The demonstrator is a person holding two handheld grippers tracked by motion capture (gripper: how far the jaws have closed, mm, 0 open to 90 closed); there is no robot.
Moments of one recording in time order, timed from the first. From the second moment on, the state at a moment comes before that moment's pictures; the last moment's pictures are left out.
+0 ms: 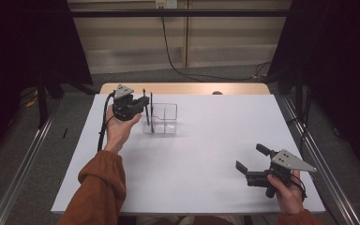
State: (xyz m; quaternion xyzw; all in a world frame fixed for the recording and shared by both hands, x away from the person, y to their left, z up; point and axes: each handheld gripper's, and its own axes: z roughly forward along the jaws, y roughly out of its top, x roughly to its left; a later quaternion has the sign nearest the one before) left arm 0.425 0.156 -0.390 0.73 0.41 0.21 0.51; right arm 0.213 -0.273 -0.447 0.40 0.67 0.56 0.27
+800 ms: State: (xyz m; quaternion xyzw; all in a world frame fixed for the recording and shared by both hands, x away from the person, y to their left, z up) left arm 0.426 0.162 -0.391 0.70 0.42 0.24 0.53; right arm 0.213 -0.276 -0.448 0.41 0.67 0.56 0.27
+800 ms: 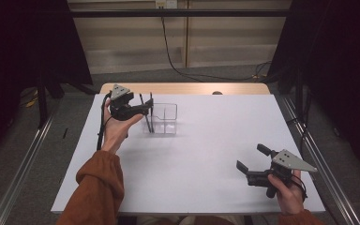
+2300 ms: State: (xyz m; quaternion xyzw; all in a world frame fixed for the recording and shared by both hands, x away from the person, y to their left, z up) left arm 0.381 0.187 -0.377 0.71 0.38 0.26 0.54; right arm 0.212 -0.276 -0.446 0.41 0.67 0.55 0.28
